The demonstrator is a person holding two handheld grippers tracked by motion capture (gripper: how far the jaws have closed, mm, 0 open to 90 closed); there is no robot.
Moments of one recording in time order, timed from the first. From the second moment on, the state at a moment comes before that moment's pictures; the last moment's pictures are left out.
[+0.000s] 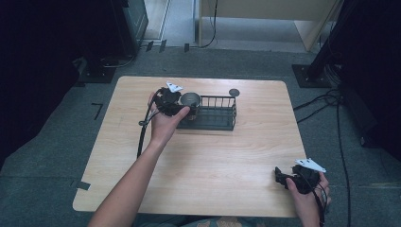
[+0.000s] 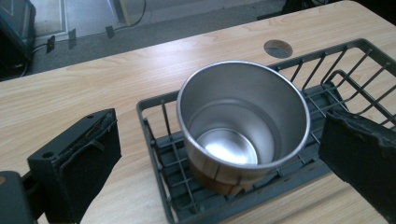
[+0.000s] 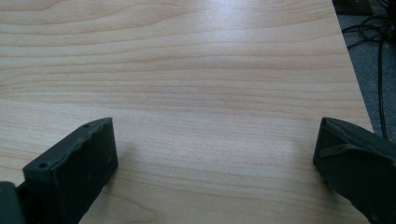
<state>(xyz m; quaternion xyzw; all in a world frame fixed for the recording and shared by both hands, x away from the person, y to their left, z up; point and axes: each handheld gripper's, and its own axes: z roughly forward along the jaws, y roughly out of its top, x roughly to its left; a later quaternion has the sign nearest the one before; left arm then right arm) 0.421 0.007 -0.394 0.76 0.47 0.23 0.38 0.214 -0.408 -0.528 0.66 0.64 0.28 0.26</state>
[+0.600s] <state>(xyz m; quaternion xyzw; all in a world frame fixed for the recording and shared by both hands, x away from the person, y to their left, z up) 0.383 0.050 -0.399 0.75 0.48 0.23 0.39 0.214 -0.408 -0.528 0.66 0.64 0.28 0.26</state>
